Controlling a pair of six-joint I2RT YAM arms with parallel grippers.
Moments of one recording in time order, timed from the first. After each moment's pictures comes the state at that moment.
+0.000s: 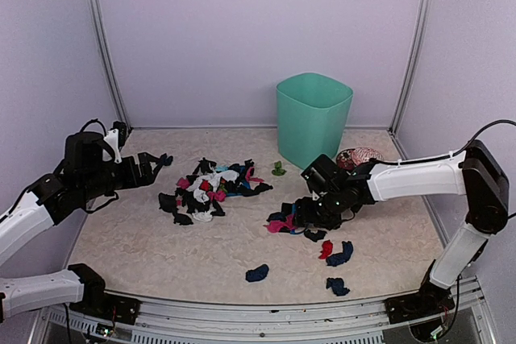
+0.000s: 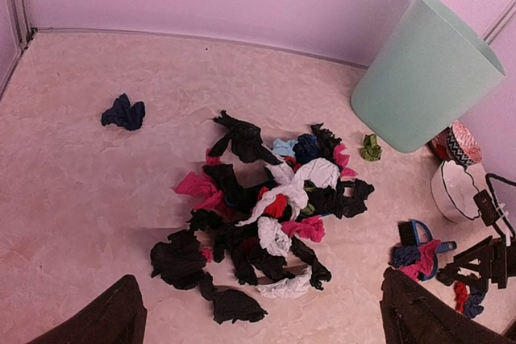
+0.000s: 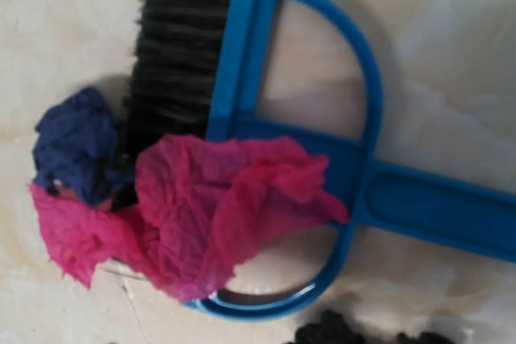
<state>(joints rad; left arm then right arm) -0.45 0.82 0.72 -0.36 -0.07 -0.42 0.86 1.66 1.02 -0.44 0.03 0.81</state>
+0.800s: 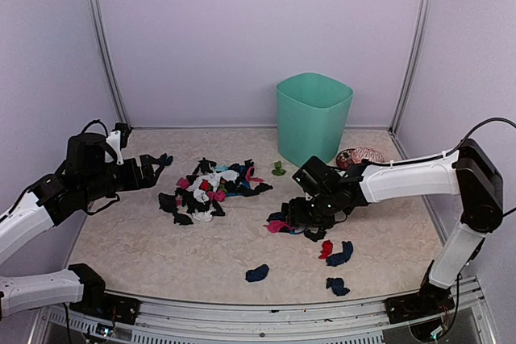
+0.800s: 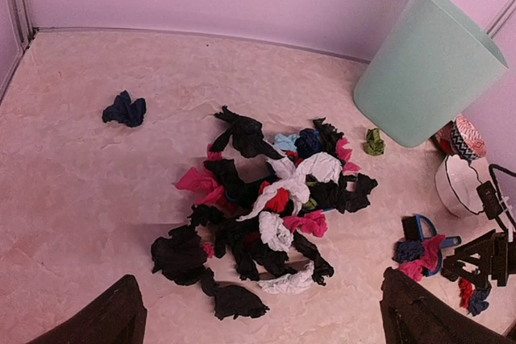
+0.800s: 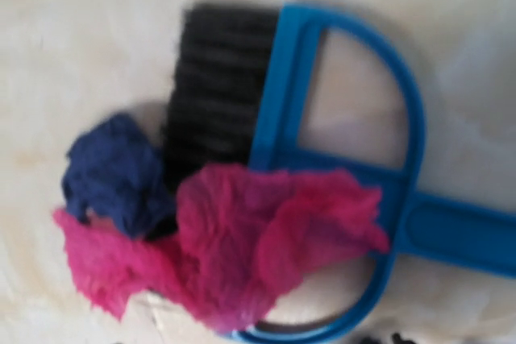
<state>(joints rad) -0.48 0.82 0.72 -0.37 -0.11 -0.42 0.90 1.71 1.05 -0.43 0.10 0.84</state>
